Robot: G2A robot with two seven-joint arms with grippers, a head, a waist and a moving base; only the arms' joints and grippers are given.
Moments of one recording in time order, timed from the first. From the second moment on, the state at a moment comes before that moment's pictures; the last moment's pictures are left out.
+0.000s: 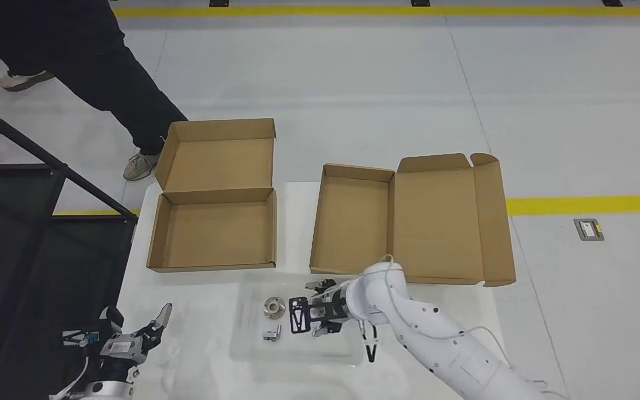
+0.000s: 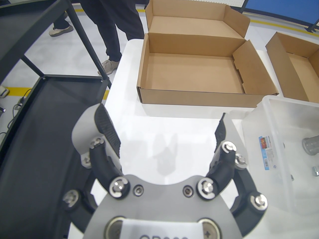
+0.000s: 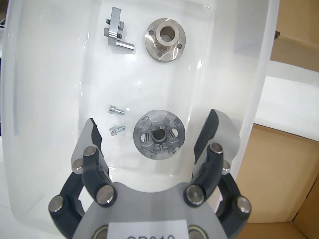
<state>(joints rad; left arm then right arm) 1.76 -1.17 -1.79 -1.78 1.10 -0.05 0.14 -0.60 -1.36 0.64 -1.21 -1.51 -0.89 0.50</state>
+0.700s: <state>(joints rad) 1.76 -1.17 -1.79 -1.78 1.10 -0.05 0.14 -0.59 -1.38 0.64 -1.11 -1.55 -0.85 0.40</state>
